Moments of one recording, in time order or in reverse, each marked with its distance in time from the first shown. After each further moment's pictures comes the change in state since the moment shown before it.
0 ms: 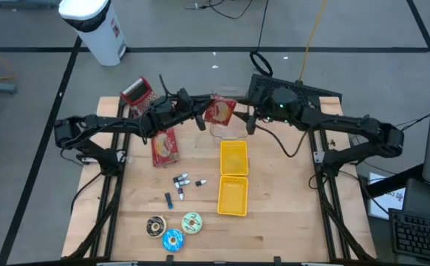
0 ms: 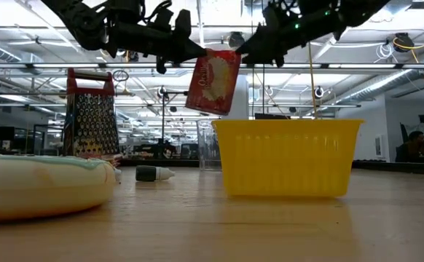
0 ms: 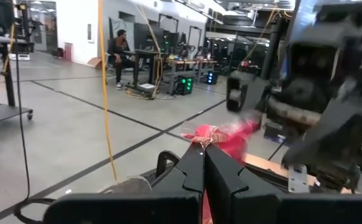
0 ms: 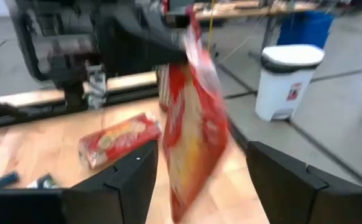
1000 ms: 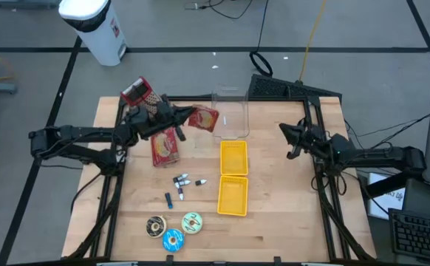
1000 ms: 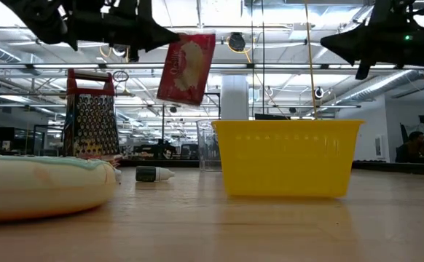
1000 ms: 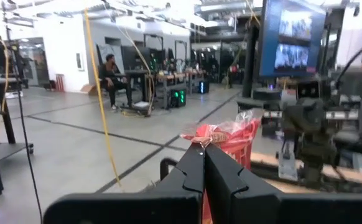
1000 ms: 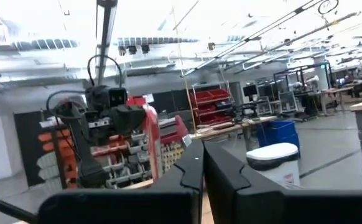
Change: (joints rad) left arm -0.041 -0.291 -0.223 -0.015 0.022 0.155; right arm 0.295 -0.827 -0.875 0.654 0.446 0.070
